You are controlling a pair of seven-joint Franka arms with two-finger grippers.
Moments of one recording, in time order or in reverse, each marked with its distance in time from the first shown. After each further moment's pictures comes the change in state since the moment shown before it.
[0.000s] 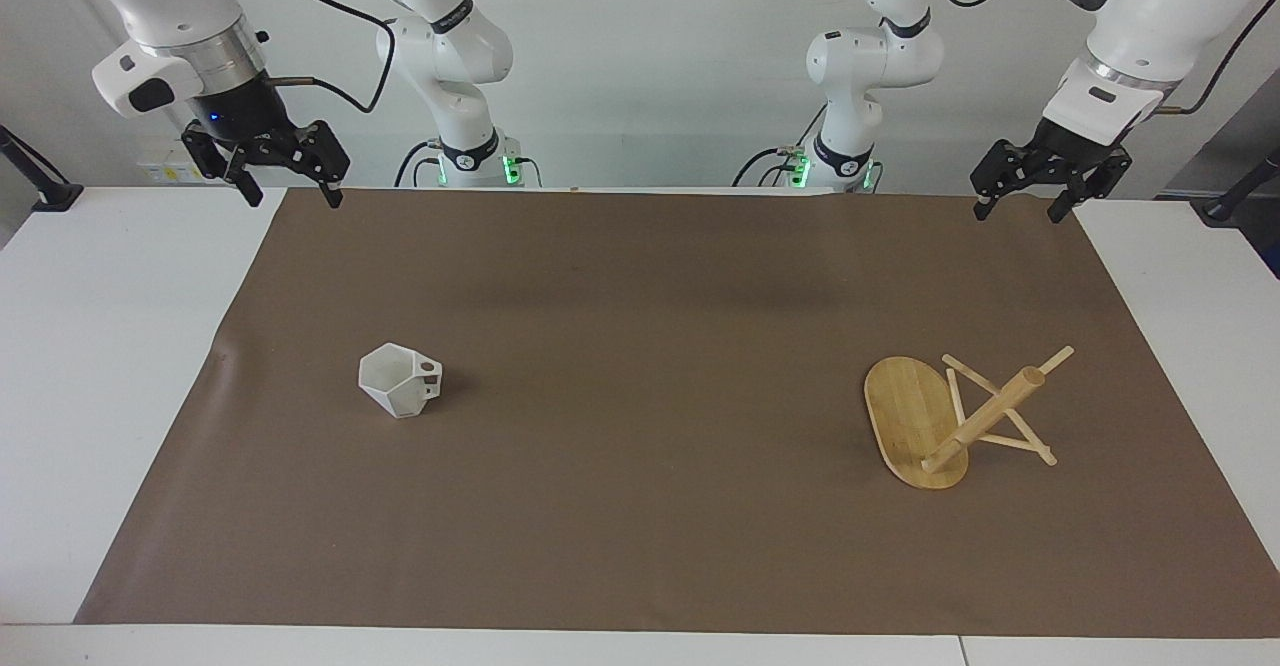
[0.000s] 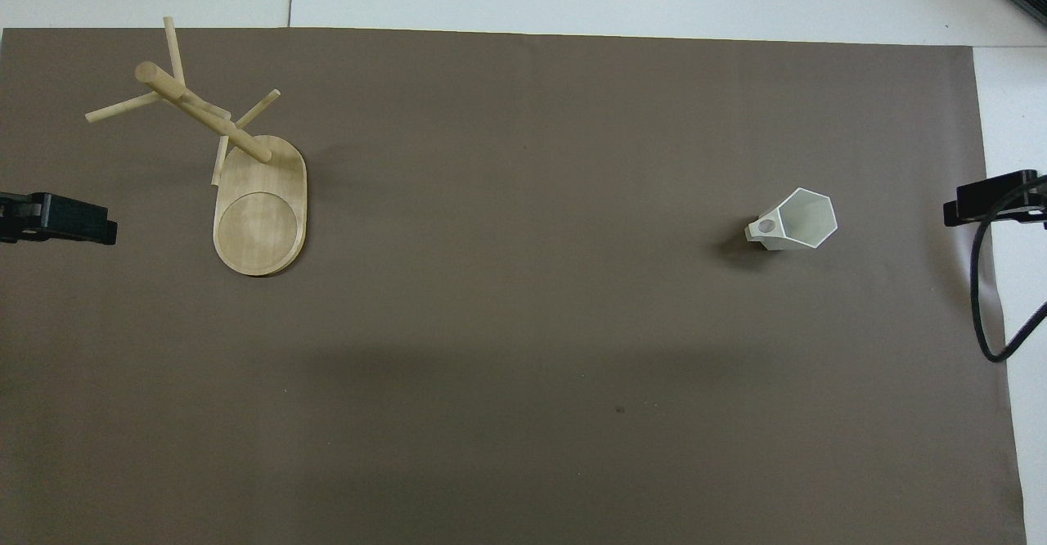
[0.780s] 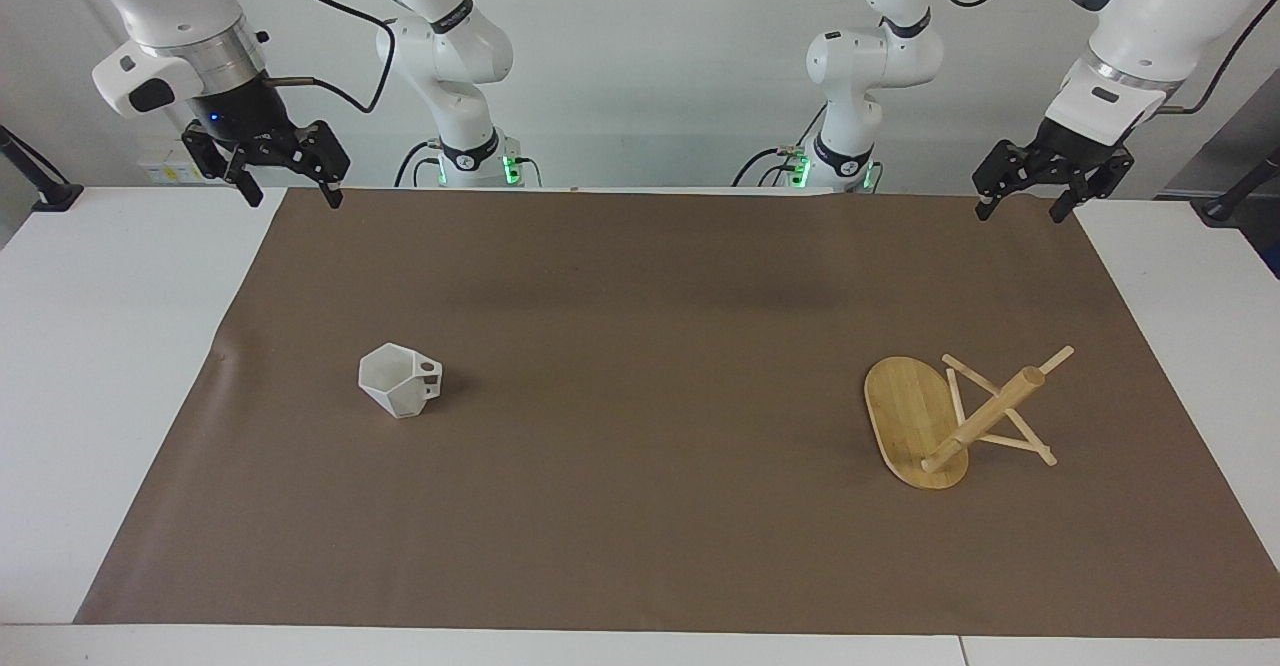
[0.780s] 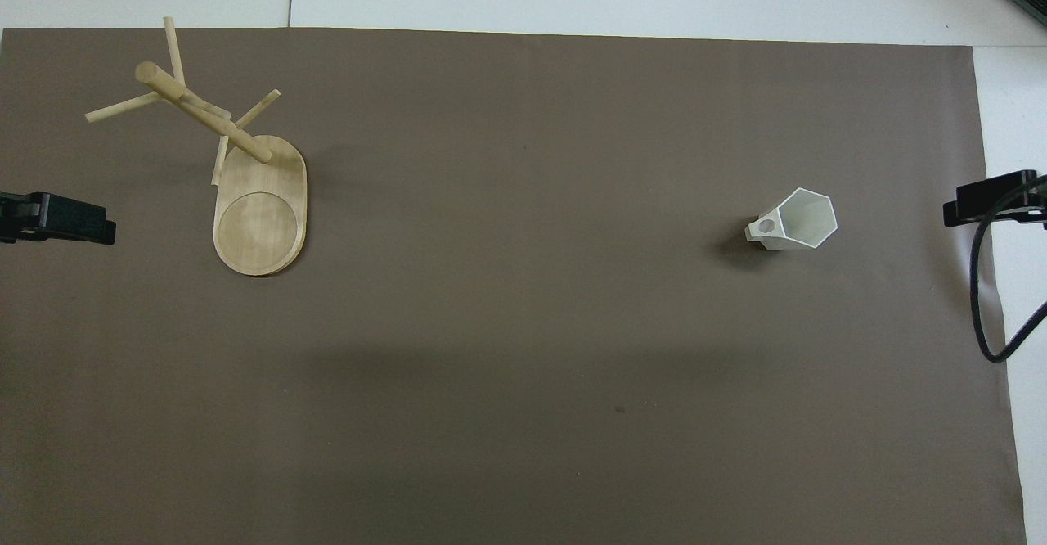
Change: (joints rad) left arm 0.002 0.000 0.000 0.000 0.000 0.000 0.000; right arm 0.000 0.000 0.000 -0.001 0.000 0.000 0.000
